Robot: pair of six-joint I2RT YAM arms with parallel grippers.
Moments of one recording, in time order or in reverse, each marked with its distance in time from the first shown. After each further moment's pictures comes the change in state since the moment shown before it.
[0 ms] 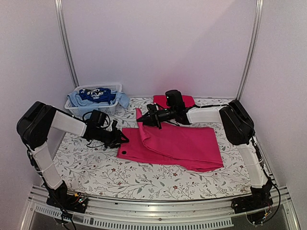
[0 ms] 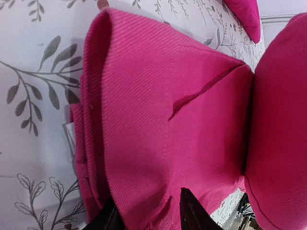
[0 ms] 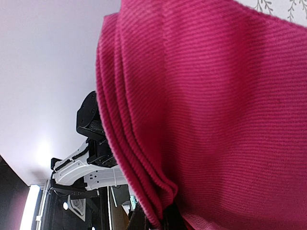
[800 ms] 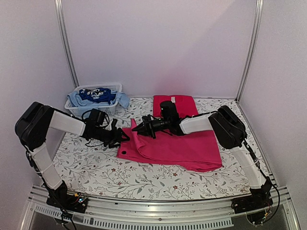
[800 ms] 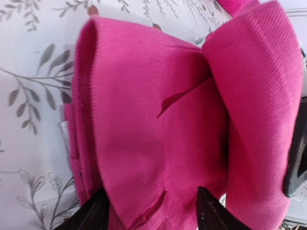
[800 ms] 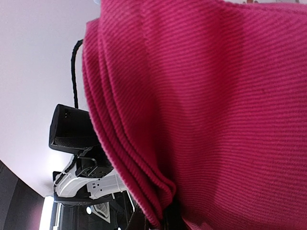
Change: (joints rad) left arm 0.013 -0.018 0.003 -0.016 0.003 0.031; right arm 0.063 0.112 -0.011 0.200 0.019 0.243
